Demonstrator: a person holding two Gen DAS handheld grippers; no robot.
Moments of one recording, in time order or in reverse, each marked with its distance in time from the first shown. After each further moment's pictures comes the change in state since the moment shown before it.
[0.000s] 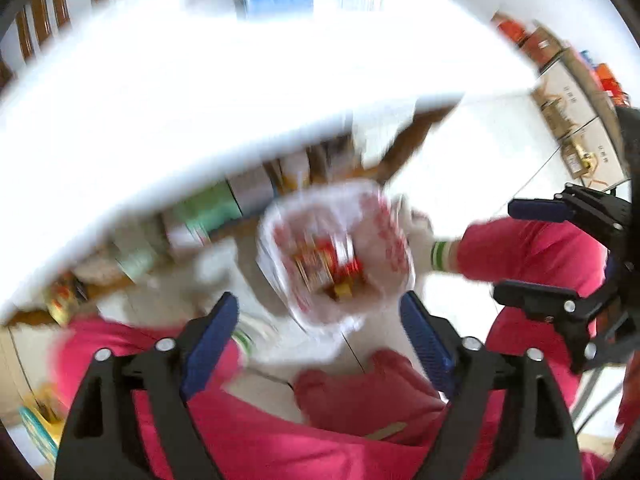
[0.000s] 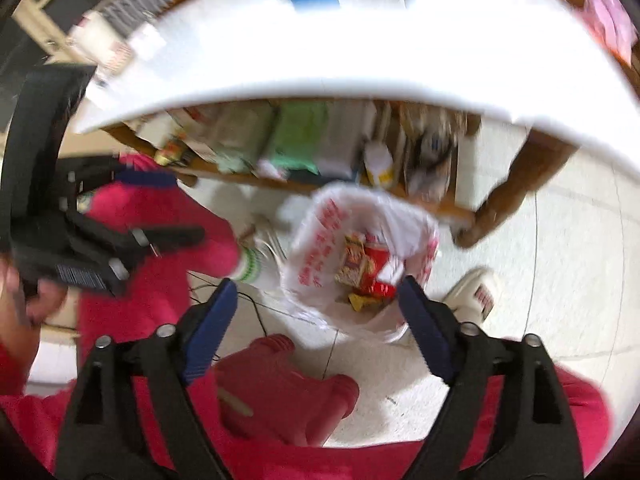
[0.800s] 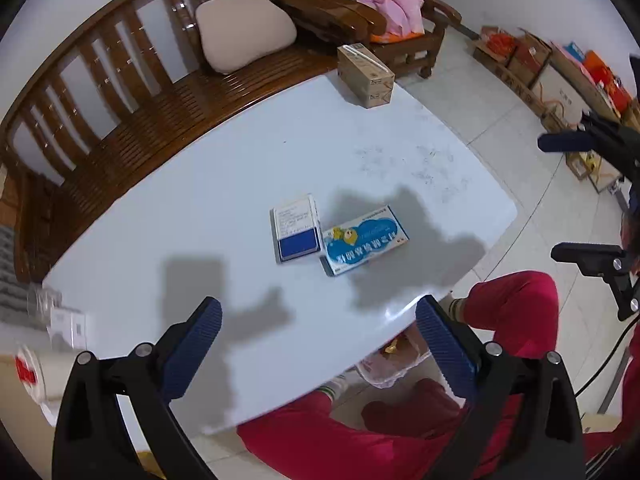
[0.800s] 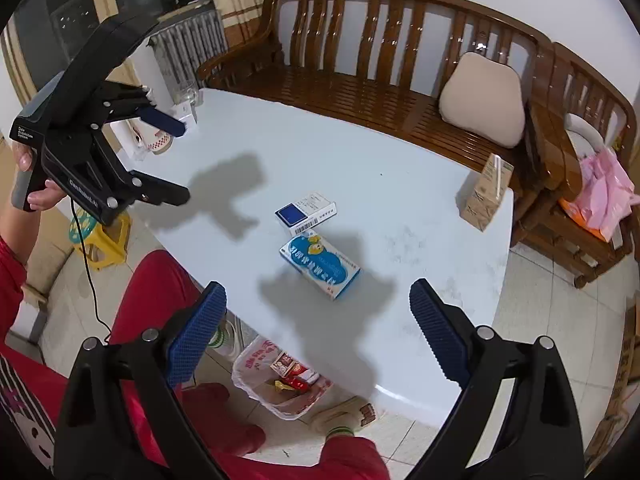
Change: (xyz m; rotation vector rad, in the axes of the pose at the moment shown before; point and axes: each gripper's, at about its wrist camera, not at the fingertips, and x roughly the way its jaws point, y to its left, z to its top) left arm -0.166 0.028 0.186 0.150 -0.048 0.125; right arm -0.155 -0.010 0.195 -0.300 -0.156 -0.081
